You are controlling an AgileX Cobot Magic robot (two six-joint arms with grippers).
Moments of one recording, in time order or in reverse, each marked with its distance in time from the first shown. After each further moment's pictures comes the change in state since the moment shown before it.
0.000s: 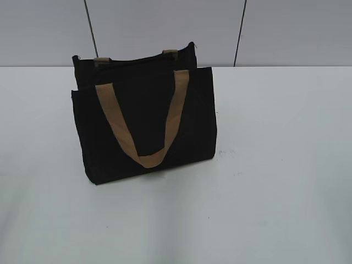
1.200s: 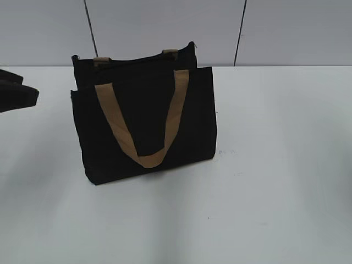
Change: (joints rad) left arm 0.000 0.923 -0.126 -0.806 -0.170 1.263; right arm 0.019 0.833 -0.607 0.263 -0.034 -0.437
